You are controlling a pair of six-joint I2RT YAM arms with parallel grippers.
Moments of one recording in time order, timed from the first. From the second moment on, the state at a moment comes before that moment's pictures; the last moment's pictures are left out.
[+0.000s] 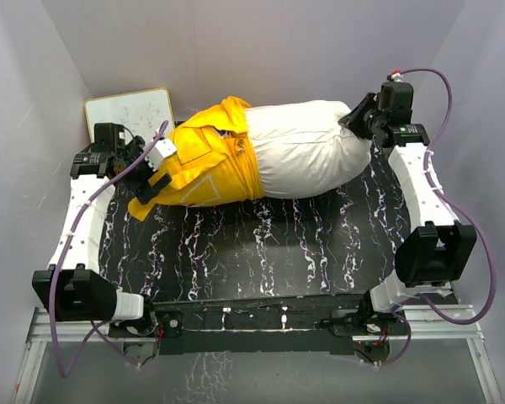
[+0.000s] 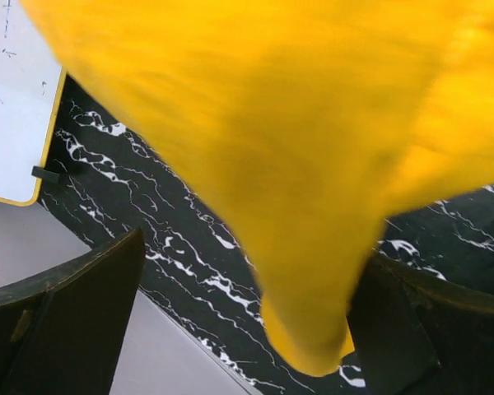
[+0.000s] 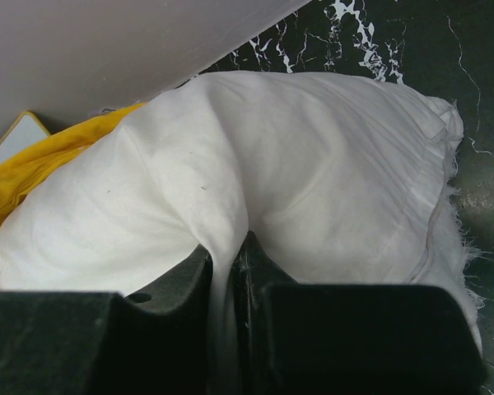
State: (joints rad) left arm 0.01 1.34 1.42 -1.06 0.30 0.93; right arm 0.01 1.59 1.62 -0.51 -0.16 0.60
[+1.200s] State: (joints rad) left arm 0.04 1.56 2.19 -1.22 0.38 0.74; right arm -0.11 1.49 1.59 -0.57 -0.16 0.61
